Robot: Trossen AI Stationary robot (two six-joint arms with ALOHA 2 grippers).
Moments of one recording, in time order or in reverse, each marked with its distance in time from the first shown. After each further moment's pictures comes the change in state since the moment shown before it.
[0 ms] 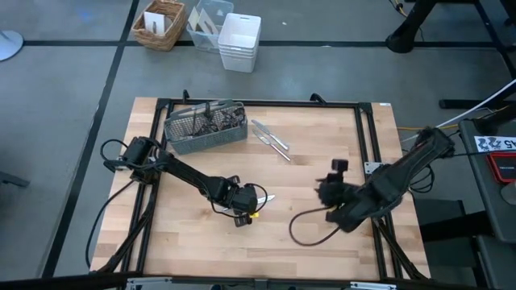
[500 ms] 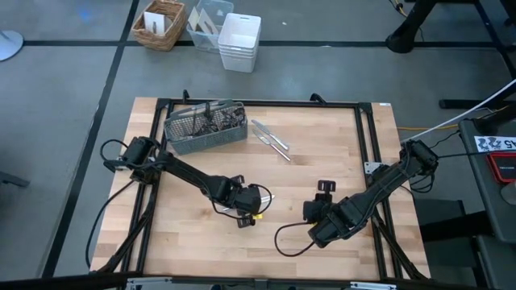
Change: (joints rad) left arm -0.002 0.000 0.087 -0.051 -0.005 0.052; right arm -0.006 0.258 0.003 -0.006 -0.280 0.160
